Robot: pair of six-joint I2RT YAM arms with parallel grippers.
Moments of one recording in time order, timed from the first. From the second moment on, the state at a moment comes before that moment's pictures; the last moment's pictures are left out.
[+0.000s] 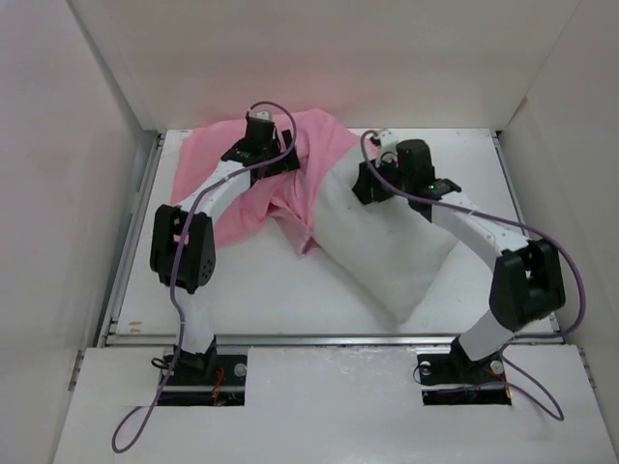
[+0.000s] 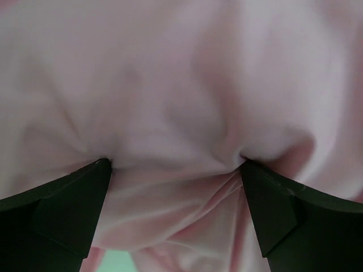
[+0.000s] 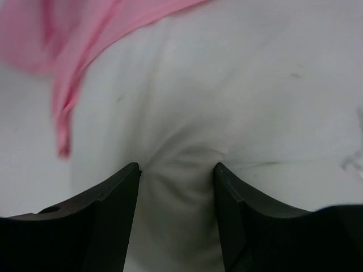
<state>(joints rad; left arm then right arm) -0.34 1.90 1.55 -0.35 -0.07 -0.49 0.34 1.64 1.26 -0.16 -0.33 0.08</state>
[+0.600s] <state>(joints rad) -0.29 1.68 1.52 -0.38 -0.19 -0.43 0.85 1.50 1.27 -0.34 -0.37 0.15</state>
